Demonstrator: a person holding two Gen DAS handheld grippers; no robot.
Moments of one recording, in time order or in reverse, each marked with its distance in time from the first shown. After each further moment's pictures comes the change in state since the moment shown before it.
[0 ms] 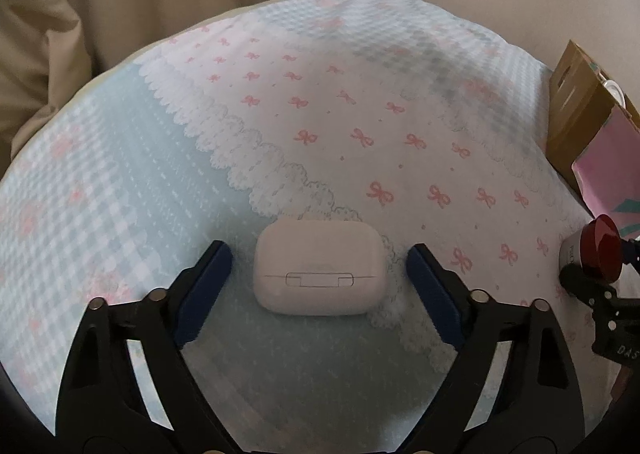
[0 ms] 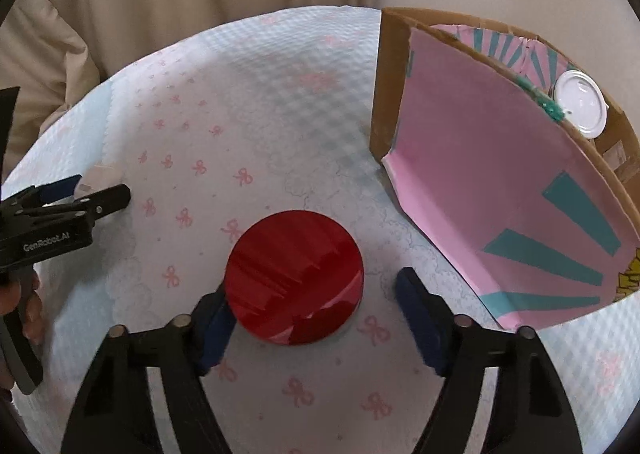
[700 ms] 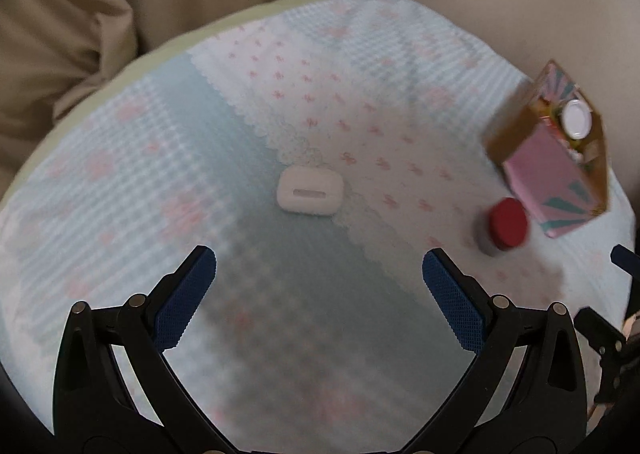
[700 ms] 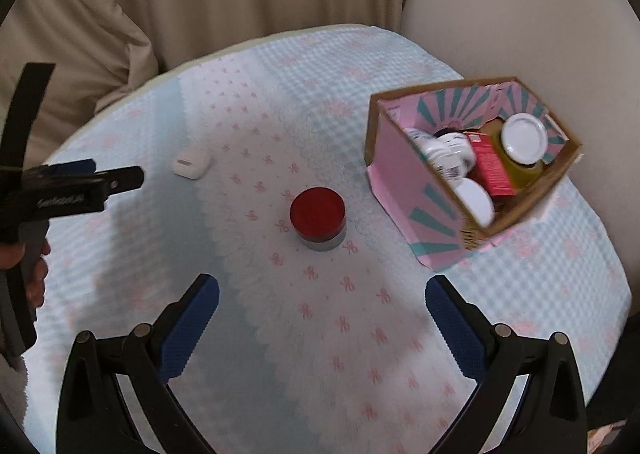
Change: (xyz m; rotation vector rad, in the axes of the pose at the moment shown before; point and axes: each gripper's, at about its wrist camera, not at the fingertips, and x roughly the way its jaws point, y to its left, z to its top) left arm -0.102 -0.009 -0.007 -0.099 0.113 0.018; right arm -0.128 -0.005 -0.011 -0.114 0.043 0.082
